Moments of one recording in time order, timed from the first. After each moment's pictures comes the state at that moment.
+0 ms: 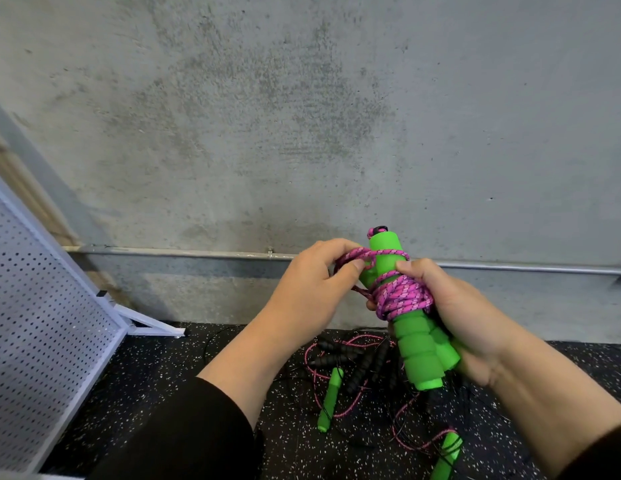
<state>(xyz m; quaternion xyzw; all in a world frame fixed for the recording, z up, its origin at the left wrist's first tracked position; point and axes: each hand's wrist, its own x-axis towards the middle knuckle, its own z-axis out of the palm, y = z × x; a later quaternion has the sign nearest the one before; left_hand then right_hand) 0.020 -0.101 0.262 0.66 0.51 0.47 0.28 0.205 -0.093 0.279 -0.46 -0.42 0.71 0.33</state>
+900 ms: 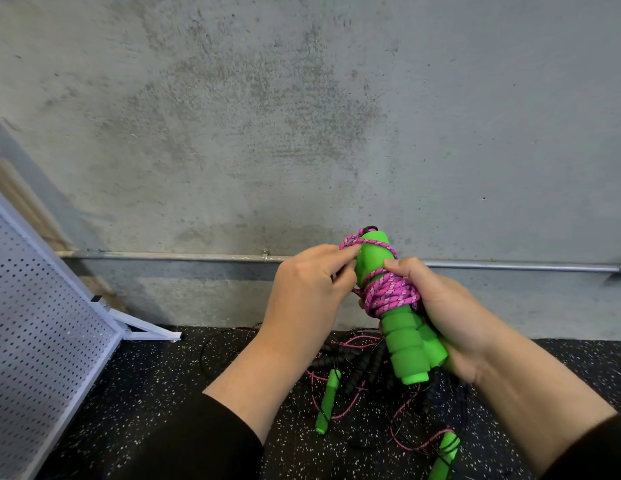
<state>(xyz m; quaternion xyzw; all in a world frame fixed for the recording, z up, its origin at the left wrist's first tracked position) 0.037 -0.101 0.254 0.67 0.52 0.52 -0.03 0.202 -0.093 0.281 -0.46 -0.41 0.71 0.34</state>
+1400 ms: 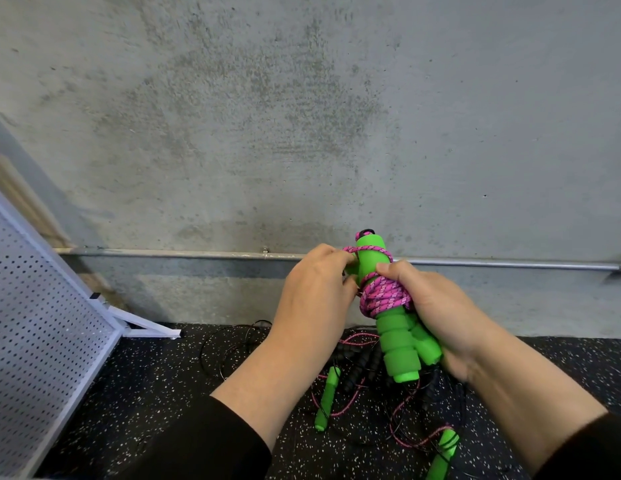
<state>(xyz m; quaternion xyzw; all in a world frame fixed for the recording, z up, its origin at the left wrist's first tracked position) 0.042 -0.101 0.249 0.68 0.61 0.40 0.03 0.197 -0.093 0.274 -0.49 -0.45 0.65 0.36</state>
